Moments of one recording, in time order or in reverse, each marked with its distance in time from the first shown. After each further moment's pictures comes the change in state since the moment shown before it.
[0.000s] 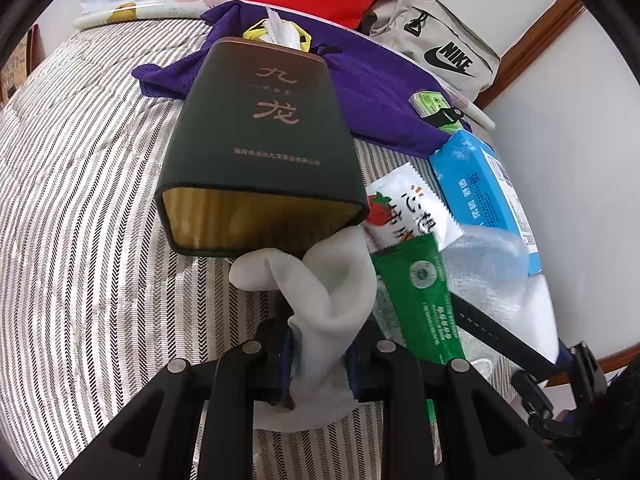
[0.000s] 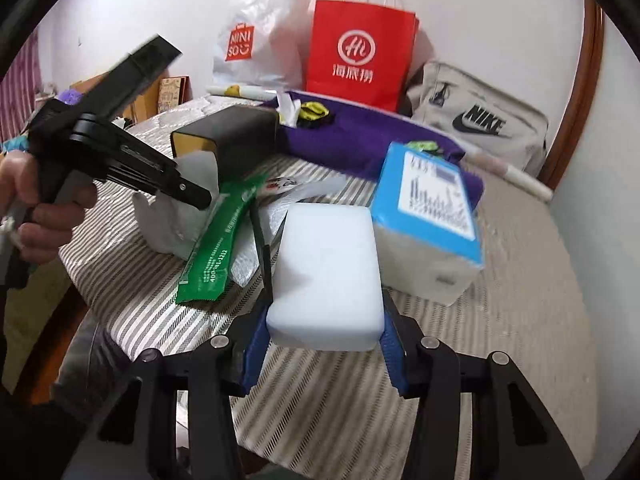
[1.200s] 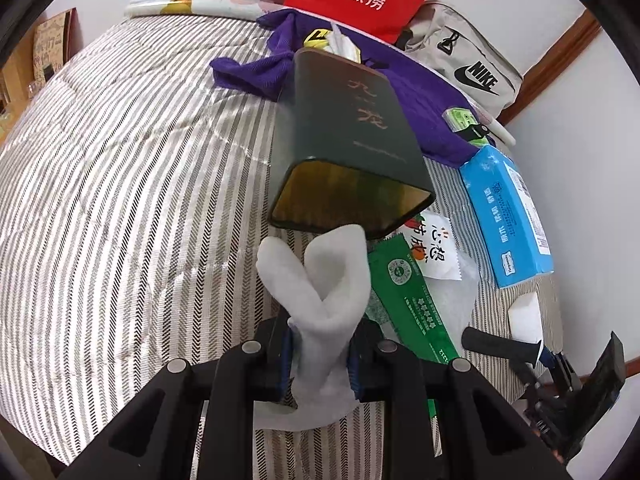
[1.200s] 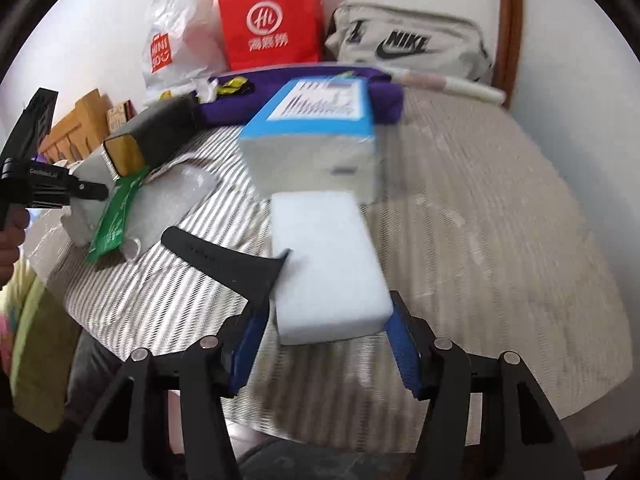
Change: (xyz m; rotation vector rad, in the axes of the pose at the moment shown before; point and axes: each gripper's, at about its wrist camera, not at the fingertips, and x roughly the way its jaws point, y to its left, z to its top) left arm -0.027 0.039 -0.018 -0.069 -0.021 0.053; right arm 0.021 -0.054 -0.052 0.265 0.113 -0.018
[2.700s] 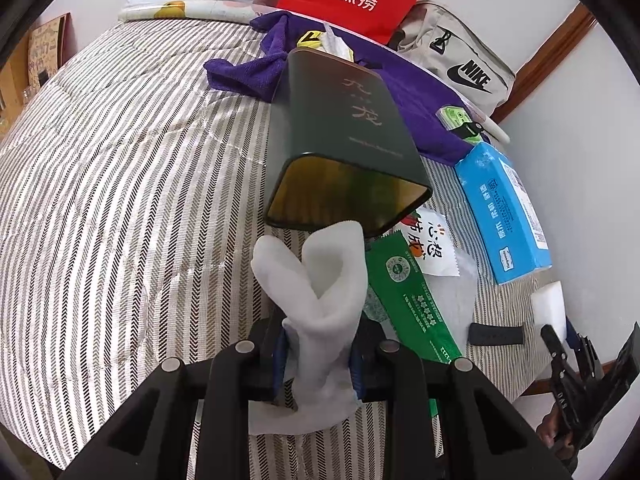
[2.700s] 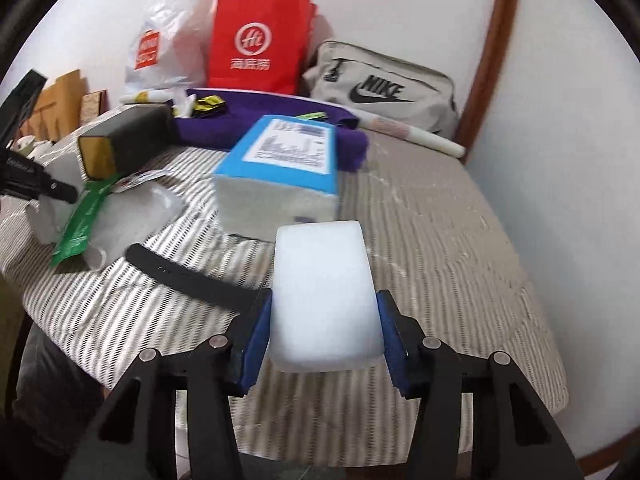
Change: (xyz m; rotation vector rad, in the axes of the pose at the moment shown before) left arm 0.000 0.001 -0.004 0.022 -0.014 -0.016; right arm -0.025 -0.003 0.012 -0.059 -0.129 -0.227
